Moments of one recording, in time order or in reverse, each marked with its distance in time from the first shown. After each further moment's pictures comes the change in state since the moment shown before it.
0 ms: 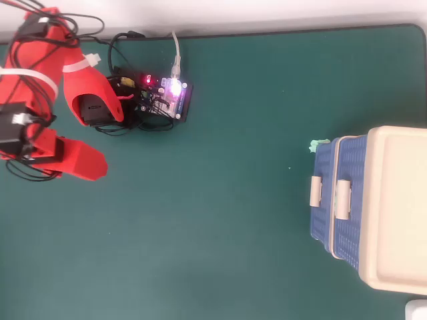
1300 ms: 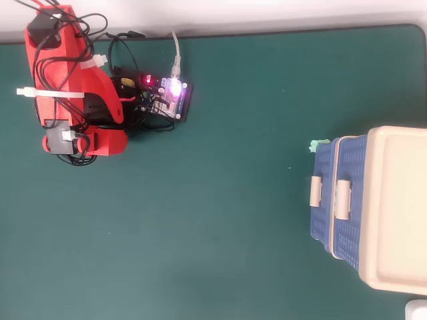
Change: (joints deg) arm 7.0 0.5 39.6 -16.3 -8.4
